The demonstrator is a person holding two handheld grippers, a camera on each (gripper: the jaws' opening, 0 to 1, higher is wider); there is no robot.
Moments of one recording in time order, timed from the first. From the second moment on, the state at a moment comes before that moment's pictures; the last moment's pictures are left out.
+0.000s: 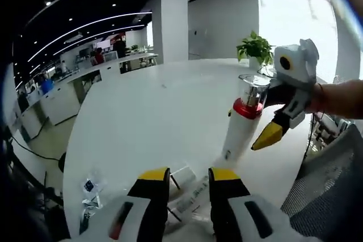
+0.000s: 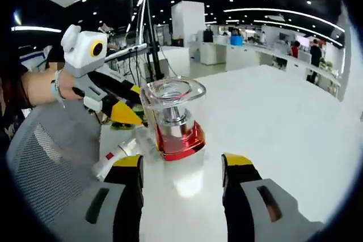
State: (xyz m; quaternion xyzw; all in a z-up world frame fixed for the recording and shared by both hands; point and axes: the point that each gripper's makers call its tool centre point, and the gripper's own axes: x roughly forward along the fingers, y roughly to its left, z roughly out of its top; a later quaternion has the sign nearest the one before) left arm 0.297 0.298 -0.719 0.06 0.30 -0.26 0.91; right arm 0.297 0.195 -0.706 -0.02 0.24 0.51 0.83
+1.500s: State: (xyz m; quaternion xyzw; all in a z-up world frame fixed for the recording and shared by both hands) left arm 0.243 0.335 -0.762 0.22 0.39 -0.36 0.82; right arm 0.198 0.287 -0.784 -0.23 0.39 0.47 0.76
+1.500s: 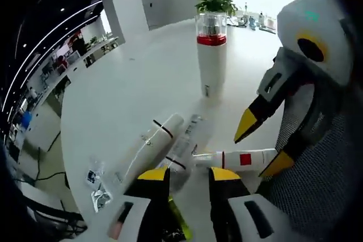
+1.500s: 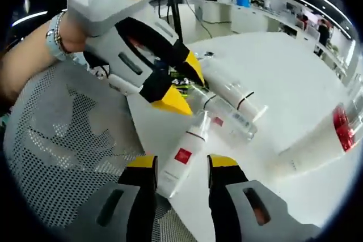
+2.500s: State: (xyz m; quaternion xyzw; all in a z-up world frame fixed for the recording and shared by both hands) left arm 0.205 0.318 -0.794 0.20 0.47 -0.42 0.75; right arm 0.199 0.254 -0.794 -0.27 0.43 0.49 0.71
